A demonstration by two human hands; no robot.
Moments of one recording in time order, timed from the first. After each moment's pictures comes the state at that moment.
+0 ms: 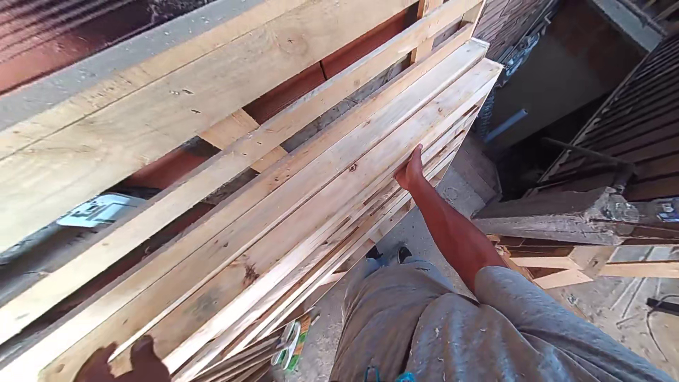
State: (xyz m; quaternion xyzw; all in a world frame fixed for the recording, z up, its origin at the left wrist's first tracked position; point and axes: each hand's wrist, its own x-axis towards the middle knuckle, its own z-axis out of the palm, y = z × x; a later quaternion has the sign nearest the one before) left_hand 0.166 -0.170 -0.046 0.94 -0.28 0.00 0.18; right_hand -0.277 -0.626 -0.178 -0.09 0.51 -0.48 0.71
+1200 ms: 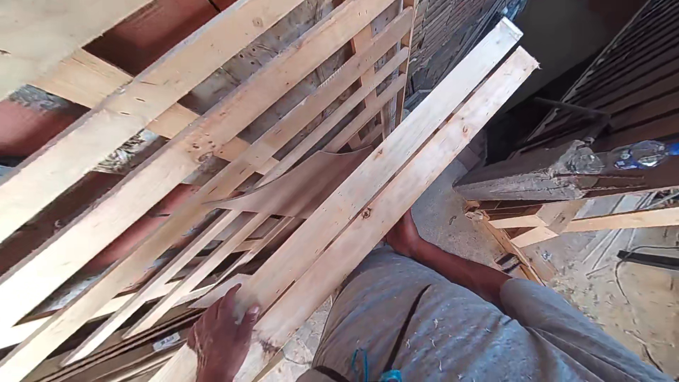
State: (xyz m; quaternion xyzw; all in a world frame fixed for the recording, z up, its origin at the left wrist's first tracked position) left_hand -0.061 -0.132 -0.073 0.84 -0.52 -0.16 0.01; right_hand -0.446 -0.346 -0.157 -0.06 0.42 -0.35 0.83
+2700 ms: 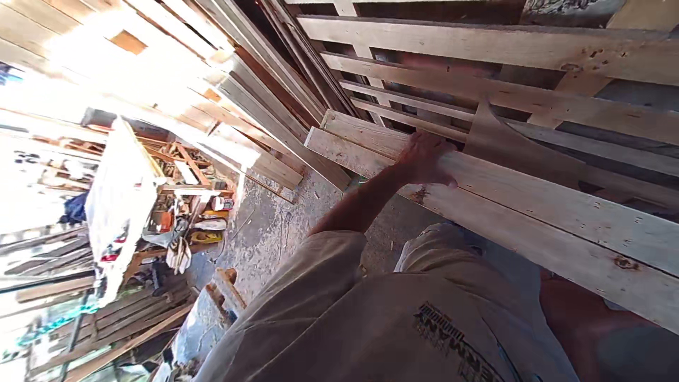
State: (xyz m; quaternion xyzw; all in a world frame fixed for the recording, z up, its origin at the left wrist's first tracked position) left_hand -0.021 -0.174 -0.077 0.87 -0.48 -0.11 0.05; right_hand -0.393 -0.372 -0.145 -0.20 0.36 -0.32 0.85
